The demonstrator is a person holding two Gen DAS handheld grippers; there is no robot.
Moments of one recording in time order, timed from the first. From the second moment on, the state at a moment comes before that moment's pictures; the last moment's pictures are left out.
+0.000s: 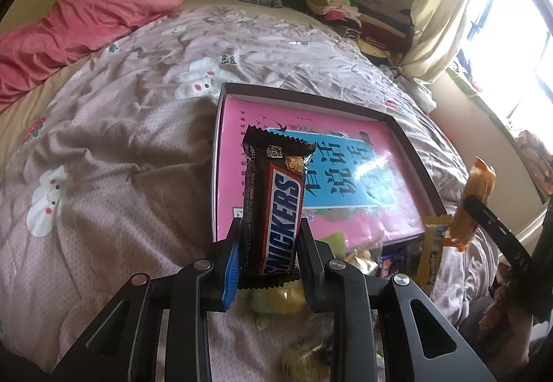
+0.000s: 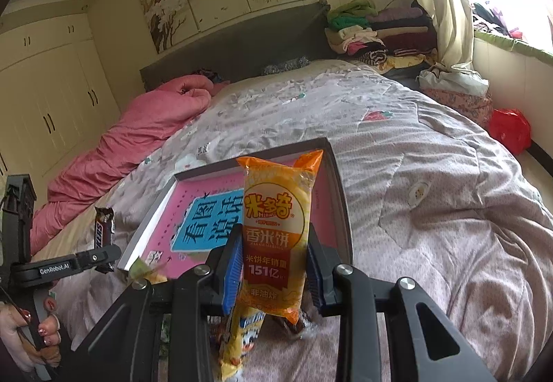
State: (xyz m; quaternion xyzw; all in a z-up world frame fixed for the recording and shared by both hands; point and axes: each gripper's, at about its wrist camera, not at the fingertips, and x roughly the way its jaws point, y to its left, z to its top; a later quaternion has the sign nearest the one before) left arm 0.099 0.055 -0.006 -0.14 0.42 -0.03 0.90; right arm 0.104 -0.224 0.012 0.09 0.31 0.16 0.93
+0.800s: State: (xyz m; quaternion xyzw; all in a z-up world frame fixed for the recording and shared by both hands) left arm 0.154 0.036 -0.029 -0.12 0.44 -0.03 0.89; right arm 0.171 -0.223 -0.021 0.08 0.35 0.15 0.92
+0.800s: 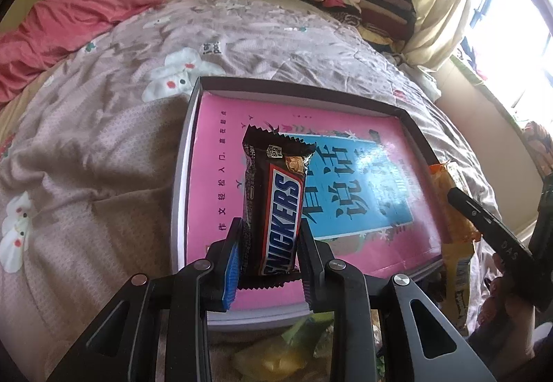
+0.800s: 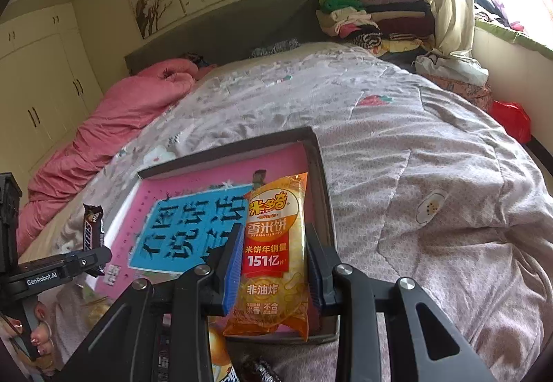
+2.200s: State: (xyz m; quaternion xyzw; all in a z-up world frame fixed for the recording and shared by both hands) left arm 0.163 0.039 -0.036 -0.14 0.45 -0.04 0.88; right arm 0.162 -0.221 -0.021 0.05 0.36 0.13 0.92
